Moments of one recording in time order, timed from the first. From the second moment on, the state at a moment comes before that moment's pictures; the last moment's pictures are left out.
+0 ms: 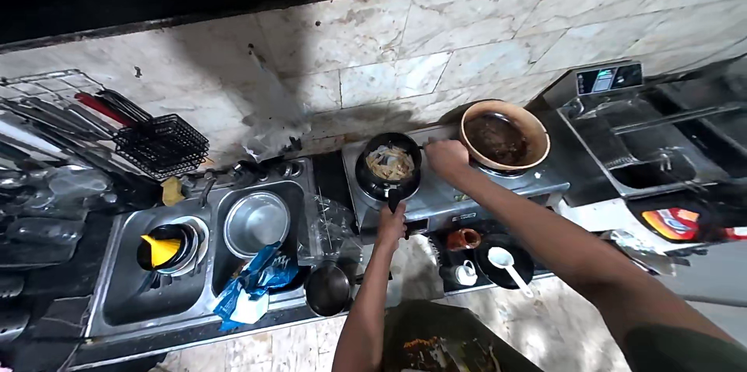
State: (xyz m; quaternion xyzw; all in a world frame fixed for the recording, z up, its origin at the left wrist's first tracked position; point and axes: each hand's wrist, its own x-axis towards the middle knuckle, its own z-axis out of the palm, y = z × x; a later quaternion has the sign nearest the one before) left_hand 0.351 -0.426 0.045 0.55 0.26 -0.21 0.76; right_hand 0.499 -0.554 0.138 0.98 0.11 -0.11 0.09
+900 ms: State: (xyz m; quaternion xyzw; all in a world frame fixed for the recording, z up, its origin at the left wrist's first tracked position) left_hand 0.351 -0.427 0.042 0.55 0.26 -0.20 0.77; right_hand 0.493 -0.562 0.115 0.98 0.17 -0.06 0.10
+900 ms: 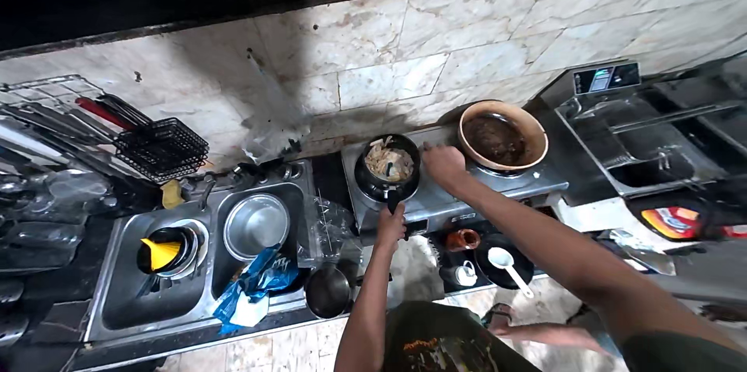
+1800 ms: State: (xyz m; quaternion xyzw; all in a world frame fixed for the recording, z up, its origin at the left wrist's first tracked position) left_hand 0.351 -0.428 0.045 0.55 0.26 -0.20 0.76; right_hand 0.484 -0.586 0.160 0.94 0.27 -0.15 0.10
